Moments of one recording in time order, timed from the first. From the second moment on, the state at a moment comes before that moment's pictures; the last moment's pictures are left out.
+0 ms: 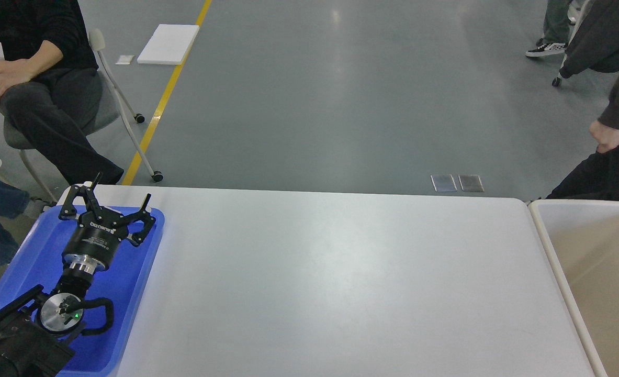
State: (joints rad) left arm -0.48 0.36 -0.88 -0.46 -0.17 -0.77 -0.41; right arm 1.51 -0.98 -0.69 0.77 -0.72 0.67 -0.15
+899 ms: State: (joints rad) left arm -0.48 0.36 -0.88 -0.46 -0.17 -0.77 -0.41; right arm 0.87 -0.52 -0.42 0.12 -0.66 0.26 -0.15
